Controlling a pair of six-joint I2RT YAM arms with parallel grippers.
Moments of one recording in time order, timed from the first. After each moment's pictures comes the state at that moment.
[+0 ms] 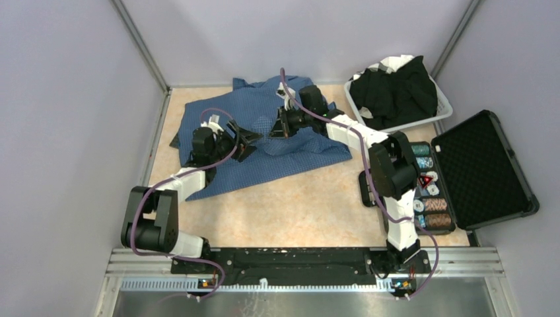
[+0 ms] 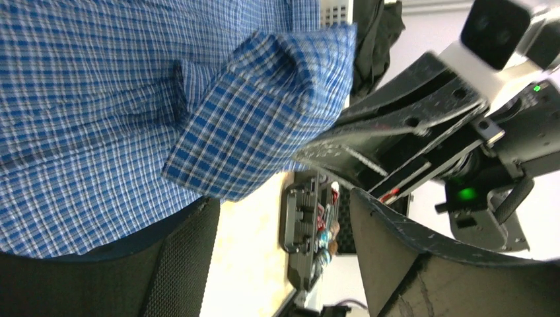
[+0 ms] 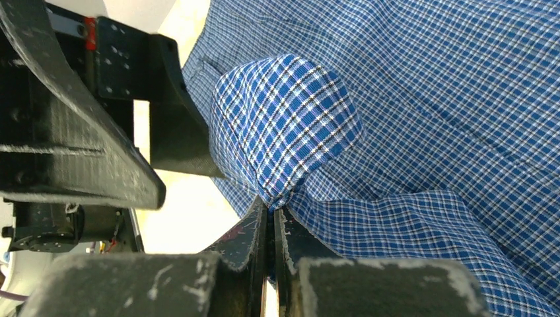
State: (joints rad) left arm -0.13 1.43 0.64 0.47 0.58 -1.15; right arm 0.59 2.07 1.63 -0.11 -0.69 0.29
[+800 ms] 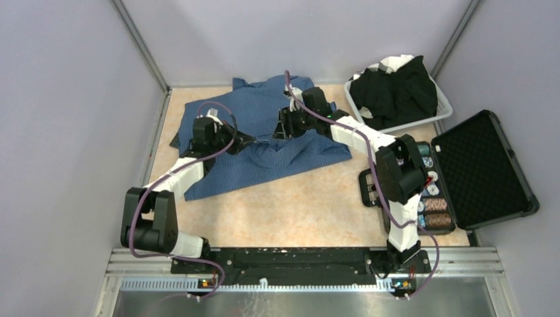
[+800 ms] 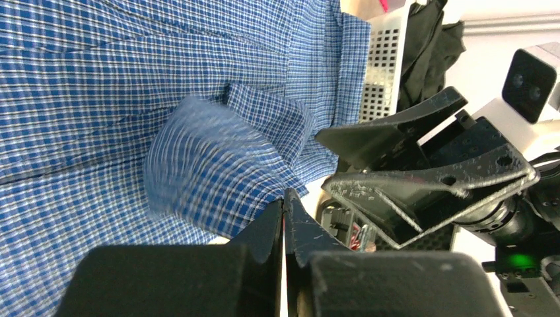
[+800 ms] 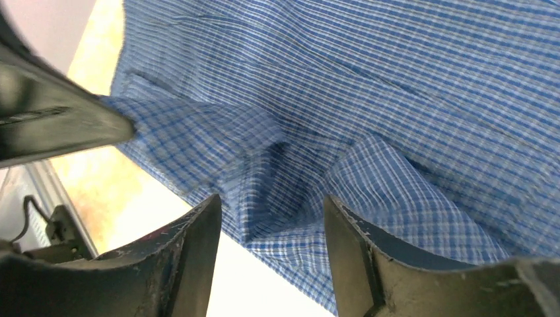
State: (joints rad) left arm -0.14 1.42 0.81 0.13 0.44 -1.01; right arm 0.59 1.98 1.55 -0.18 -0.47 0.29
